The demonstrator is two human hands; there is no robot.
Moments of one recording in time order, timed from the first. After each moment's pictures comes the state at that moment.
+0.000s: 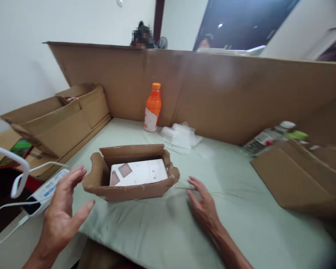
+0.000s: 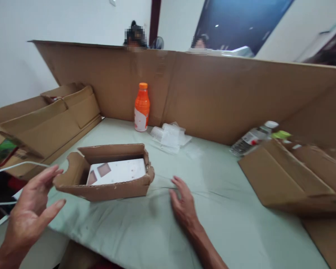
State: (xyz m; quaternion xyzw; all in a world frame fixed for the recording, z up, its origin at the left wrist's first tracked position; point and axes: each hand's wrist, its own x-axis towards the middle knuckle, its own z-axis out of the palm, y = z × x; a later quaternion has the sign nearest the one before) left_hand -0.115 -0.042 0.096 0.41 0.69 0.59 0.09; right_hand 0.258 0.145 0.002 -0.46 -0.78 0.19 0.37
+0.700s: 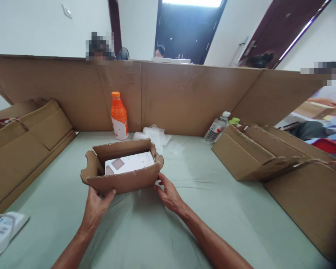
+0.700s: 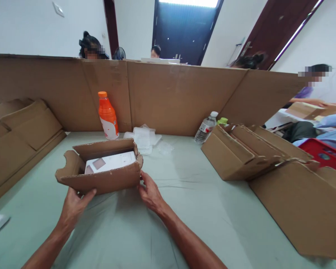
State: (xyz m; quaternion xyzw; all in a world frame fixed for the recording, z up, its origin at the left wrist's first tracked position) left_hand -0.049 0.087 0.025 0.37 0.68 0.57 0.27; right_hand 0.221 0.153 0.036 -0.44 -0.74 0.38 0.35
